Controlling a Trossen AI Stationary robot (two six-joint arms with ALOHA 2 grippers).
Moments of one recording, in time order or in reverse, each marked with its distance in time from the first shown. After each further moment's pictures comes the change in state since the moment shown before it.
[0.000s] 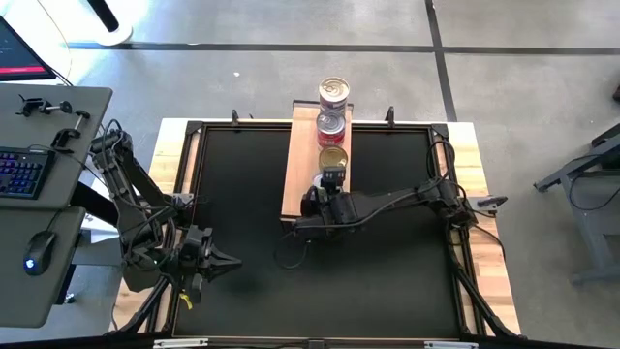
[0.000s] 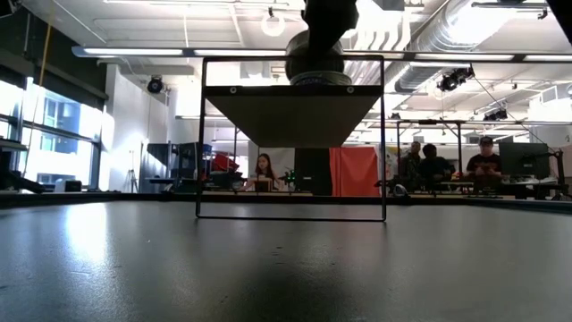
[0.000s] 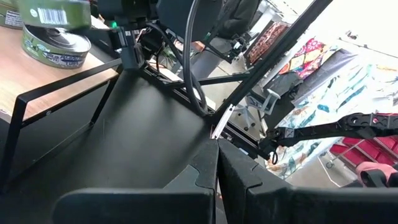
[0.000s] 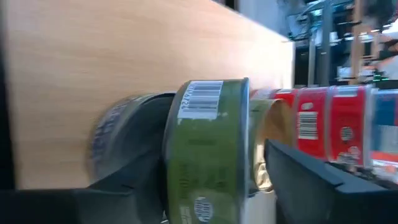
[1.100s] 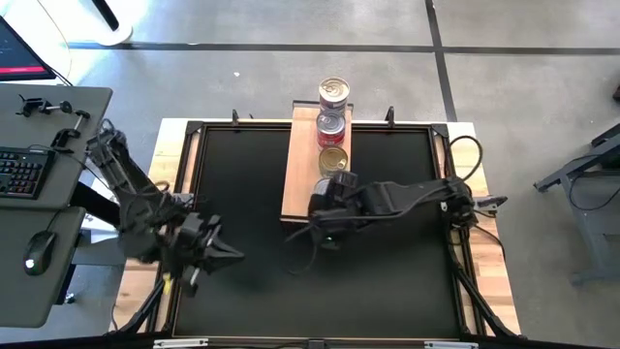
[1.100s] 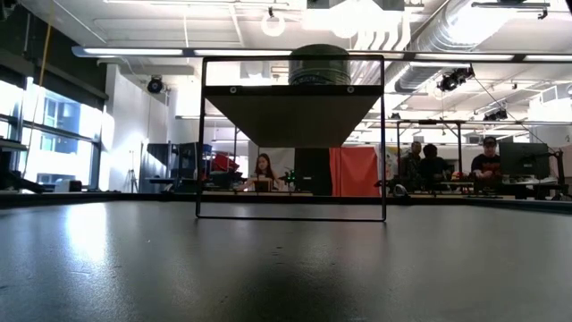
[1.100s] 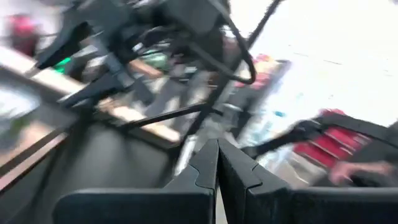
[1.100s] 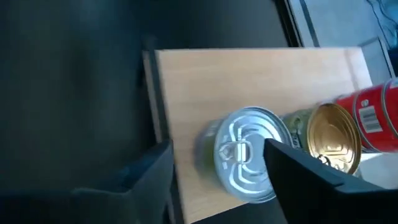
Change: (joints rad) left arm 0.132 -0.059 0.011 0.292 0.201 0.384; right arm 0.063 -0.106 0.147 0.061 -0.310 0.183
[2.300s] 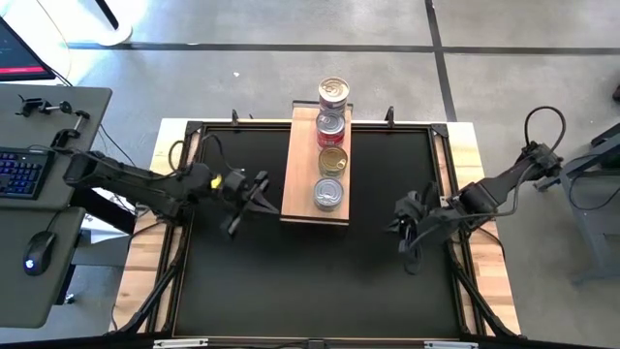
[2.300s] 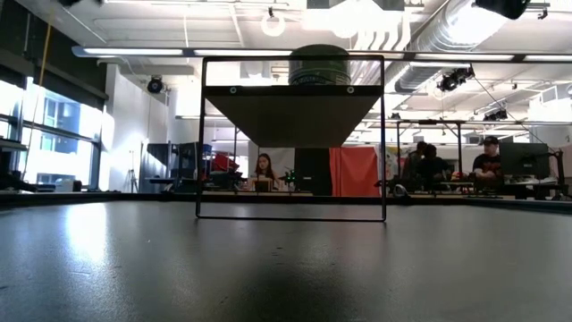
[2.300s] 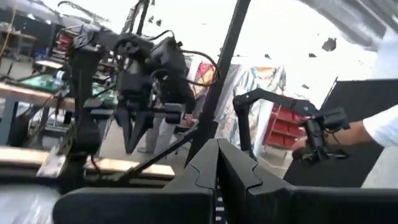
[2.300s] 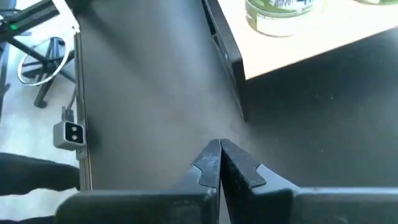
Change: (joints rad) left arm 0.790 0.012 -0.268 0.495 1.072 0.220; right arm 0.243 -0.961 -1.263 0.632 -0.165 0.441
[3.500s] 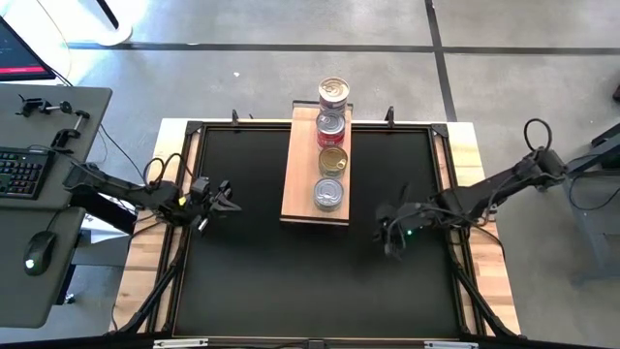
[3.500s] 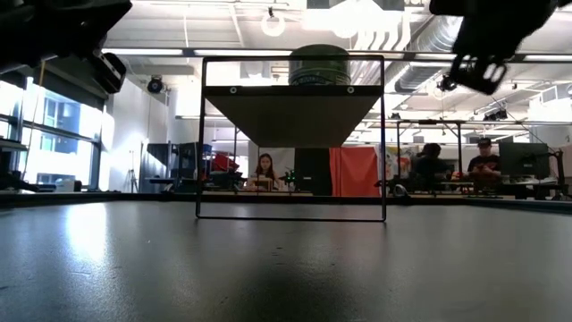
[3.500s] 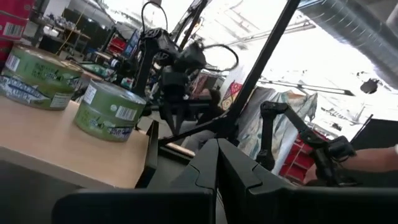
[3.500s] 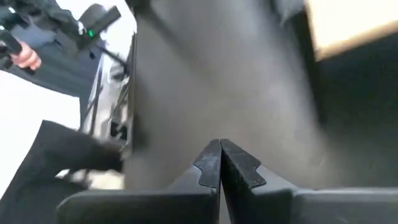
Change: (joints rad) left arm -0.103 -0.702 -0.613 -0.083 -0.307 -0.131; right arm -0.202 -0.015 -0.410 0.639 -0.385 -0.083
